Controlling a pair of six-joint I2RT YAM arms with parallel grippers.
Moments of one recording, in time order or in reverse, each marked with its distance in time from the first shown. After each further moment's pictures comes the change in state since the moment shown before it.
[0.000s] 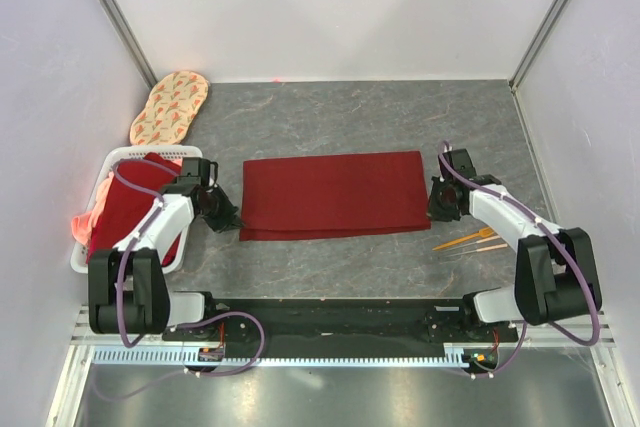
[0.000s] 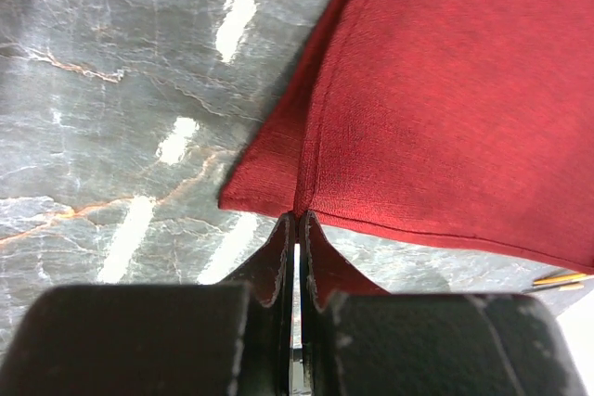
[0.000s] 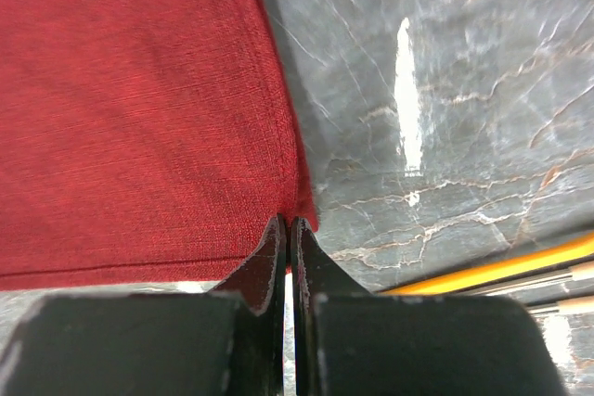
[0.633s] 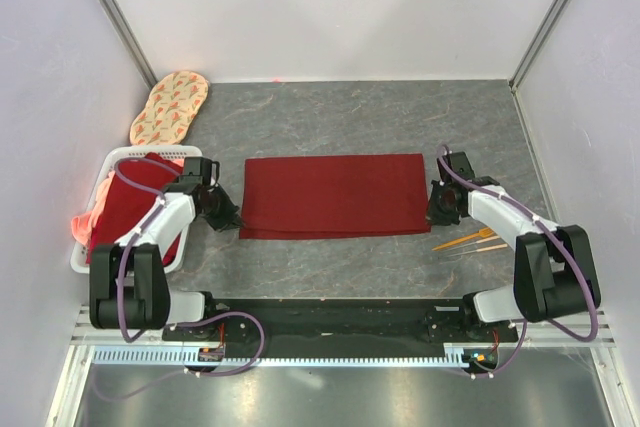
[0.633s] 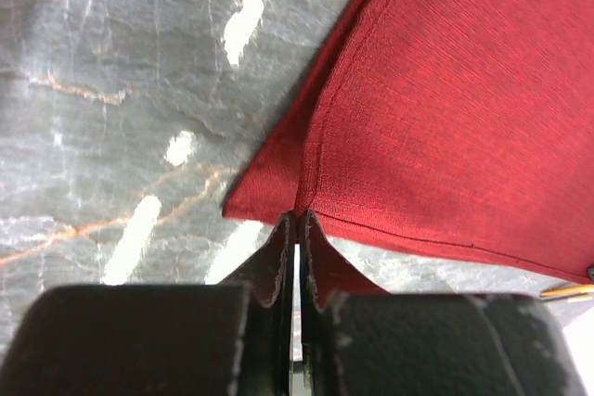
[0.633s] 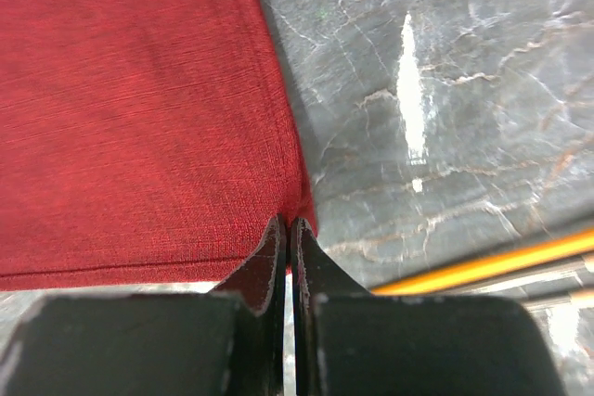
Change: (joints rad) left arm -0.007 0.041 0.000 0.031 -0.018 0.002; right arm 0.001 0.027 -0.026 0.002 -0.005 0.029
